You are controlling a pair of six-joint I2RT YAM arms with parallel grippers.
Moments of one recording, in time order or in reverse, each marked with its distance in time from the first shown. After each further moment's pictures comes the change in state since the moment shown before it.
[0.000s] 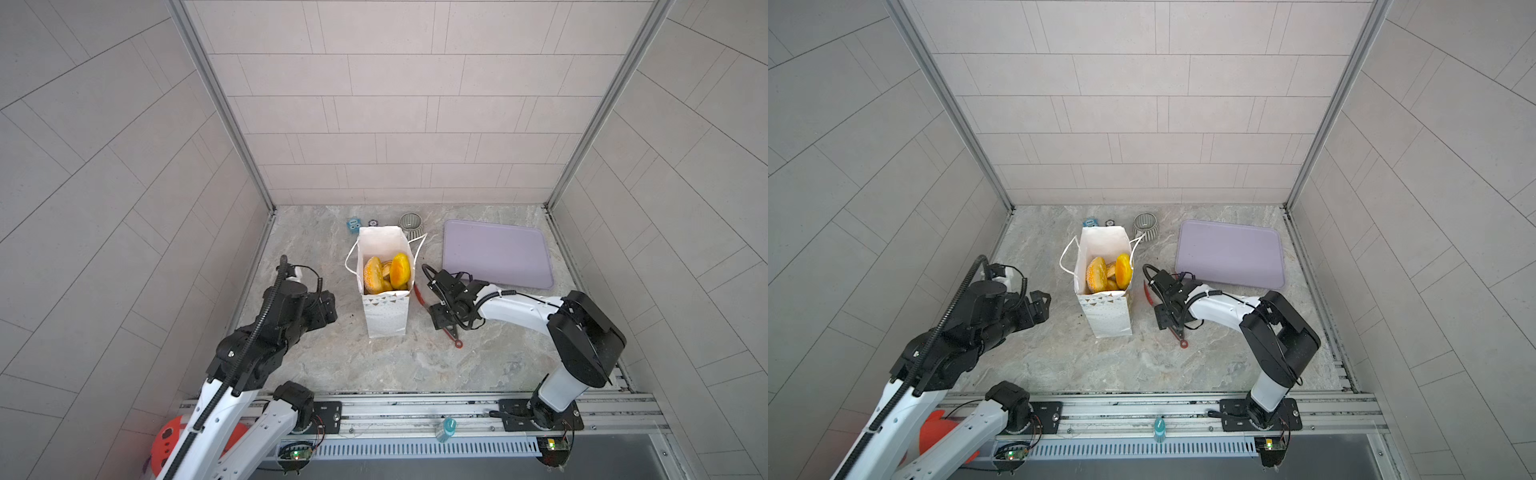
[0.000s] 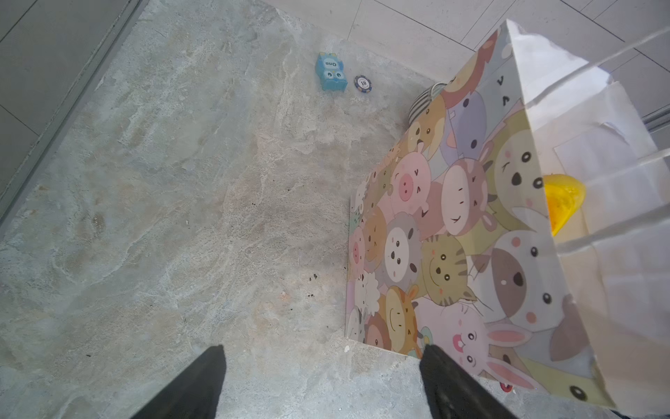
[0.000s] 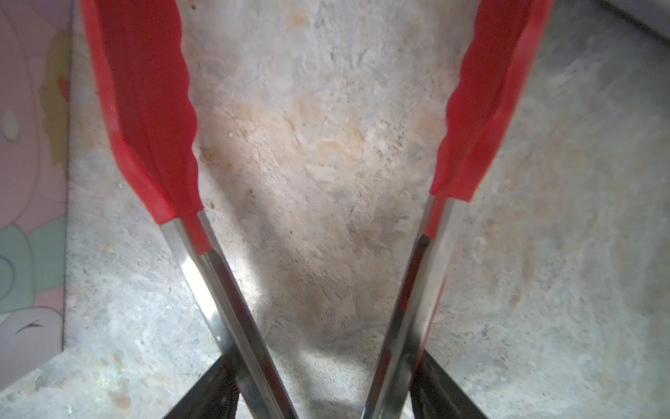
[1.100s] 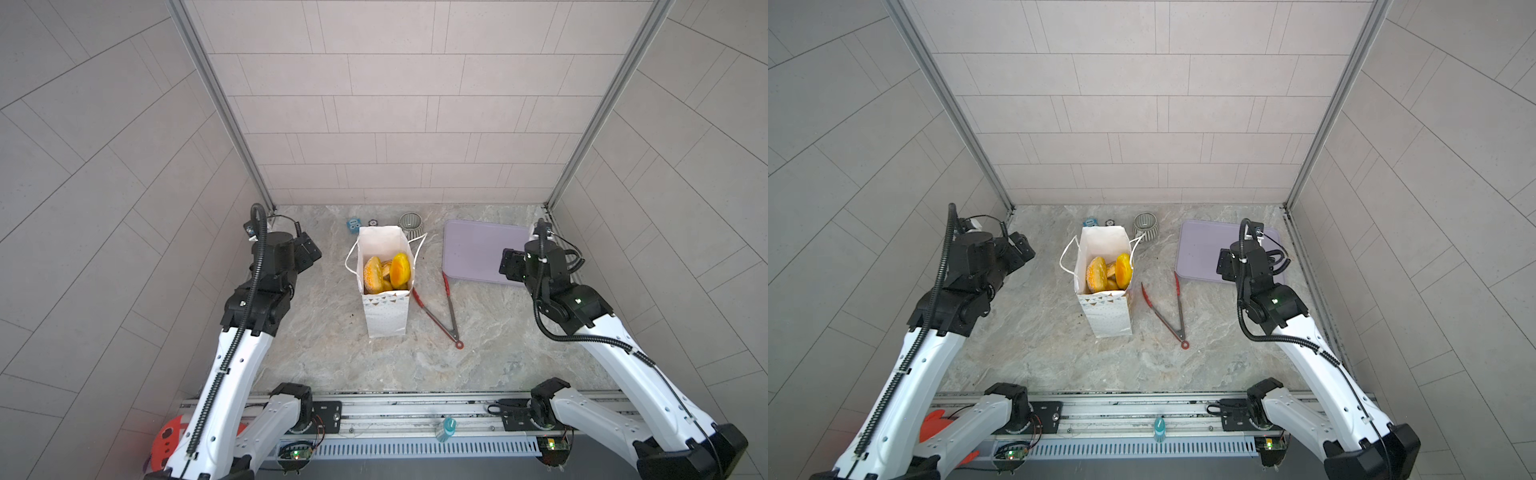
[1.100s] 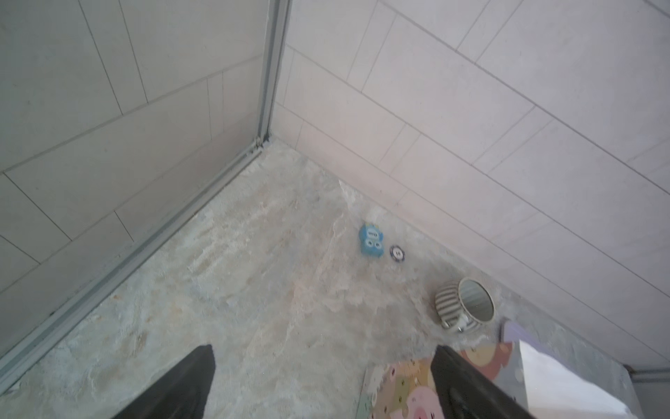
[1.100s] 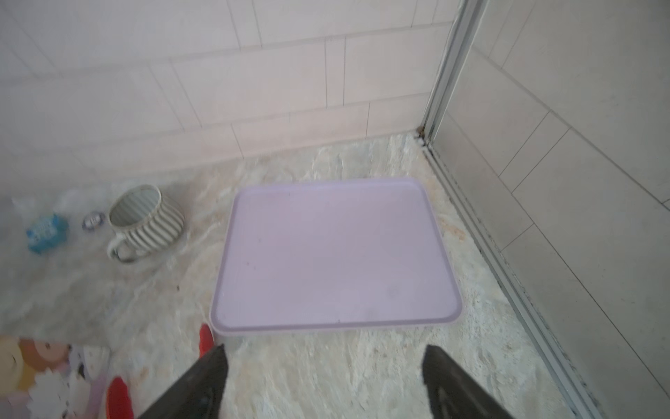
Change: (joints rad) left arm 0.251 0.252 0.117 0.431 -0.215 0.021; right arm -0.369 -0.712 0.001 0.084 0.407 -0.153
